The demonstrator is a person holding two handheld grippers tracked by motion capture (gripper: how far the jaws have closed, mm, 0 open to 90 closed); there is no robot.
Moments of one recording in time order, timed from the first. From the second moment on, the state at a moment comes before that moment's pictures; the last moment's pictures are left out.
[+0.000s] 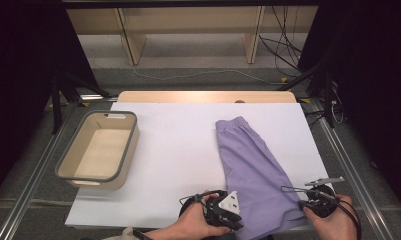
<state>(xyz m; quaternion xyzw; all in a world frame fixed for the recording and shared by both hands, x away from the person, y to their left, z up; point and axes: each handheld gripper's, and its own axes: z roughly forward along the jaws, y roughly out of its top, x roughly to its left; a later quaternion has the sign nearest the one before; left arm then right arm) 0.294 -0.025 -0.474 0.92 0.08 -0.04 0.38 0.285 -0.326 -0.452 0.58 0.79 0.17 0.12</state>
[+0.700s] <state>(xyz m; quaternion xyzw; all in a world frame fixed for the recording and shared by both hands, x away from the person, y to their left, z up) 0.300 -0.017 -0.465 0.91 0.10 -0.03 0.39 0.291 -0.316 -0.445 0.55 0.78 0.25 0.17</state>
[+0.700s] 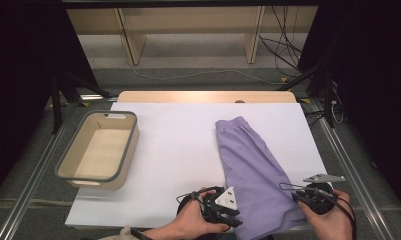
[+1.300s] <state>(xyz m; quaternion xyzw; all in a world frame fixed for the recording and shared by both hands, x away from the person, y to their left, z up) 0.316 0.003 -0.459 0.90 0.15 0.00 0.42 0.319 -0.296 -0.451 0.49 0.76 0.38 0.21</state>
